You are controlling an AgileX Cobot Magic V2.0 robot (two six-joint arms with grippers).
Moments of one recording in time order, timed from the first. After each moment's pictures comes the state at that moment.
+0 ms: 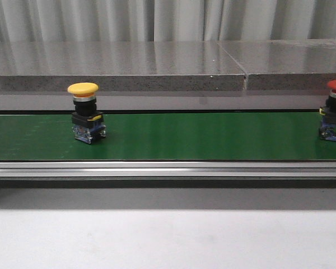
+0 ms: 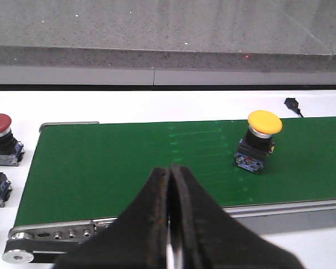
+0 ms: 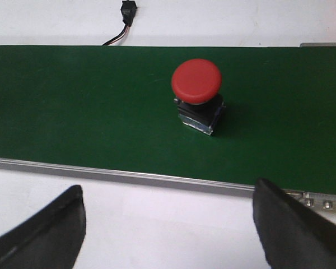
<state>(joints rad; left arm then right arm) -0.10 0.42 -0.45 -0.28 0.45 0.17 0.03 0.86 -0.72 0.28 0.70 -0.10</state>
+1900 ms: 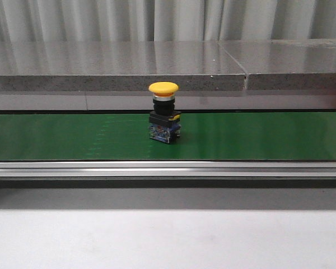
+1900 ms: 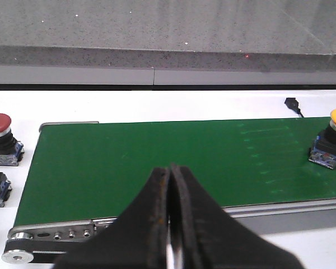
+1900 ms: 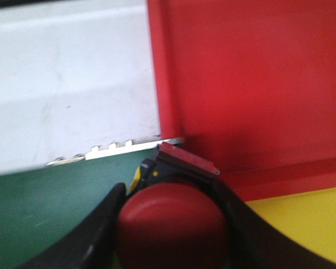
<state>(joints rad) -0.10 0.42 -0.45 -0.28 0.45 0.17 -0.32 1.68 -1.47 0.06 0.91 -0.08</state>
